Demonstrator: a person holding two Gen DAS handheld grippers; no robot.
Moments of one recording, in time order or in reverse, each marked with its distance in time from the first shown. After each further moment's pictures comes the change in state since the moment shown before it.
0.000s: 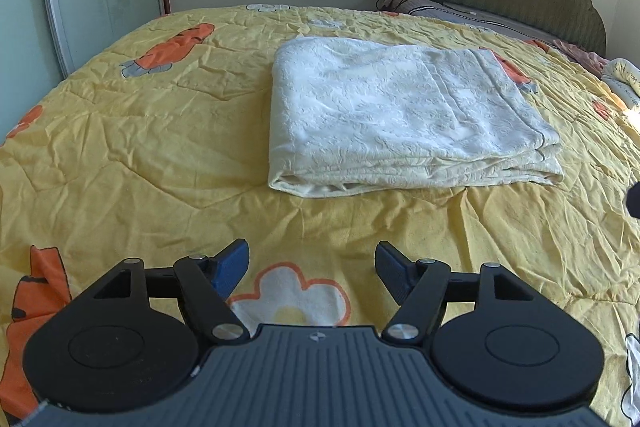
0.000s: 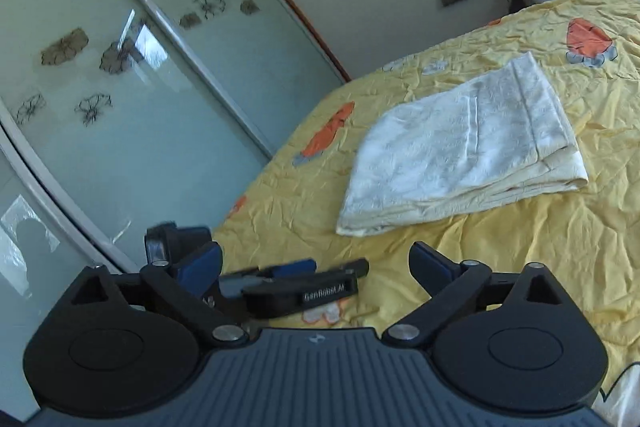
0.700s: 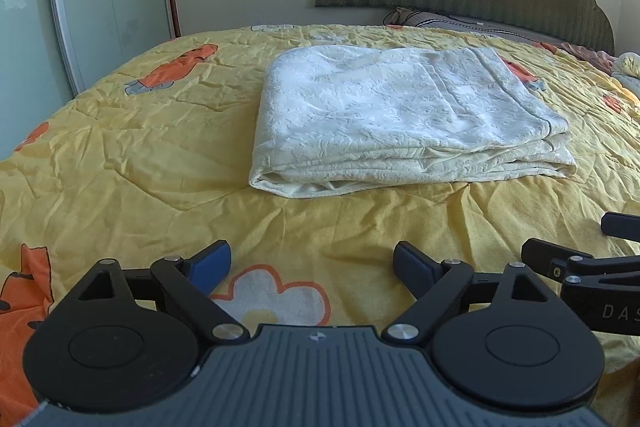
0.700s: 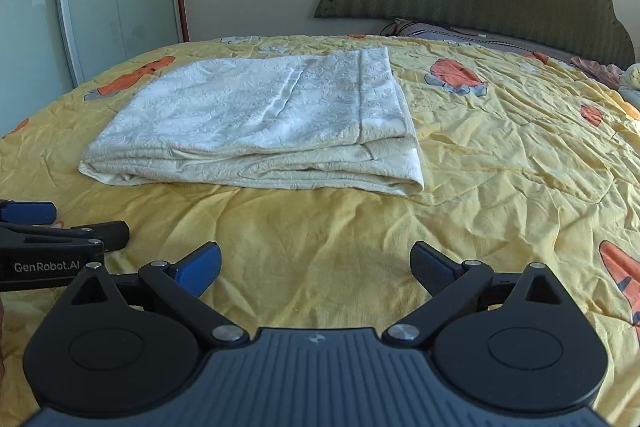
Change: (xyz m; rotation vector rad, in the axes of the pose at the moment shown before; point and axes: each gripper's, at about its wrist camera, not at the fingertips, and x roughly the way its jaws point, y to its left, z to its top) left arm 0.011 -0.020 -0.017 0.032 -0.090 0.070; right arm 0.068 -0.046 -0.044 -0.244 0.040 -0.525
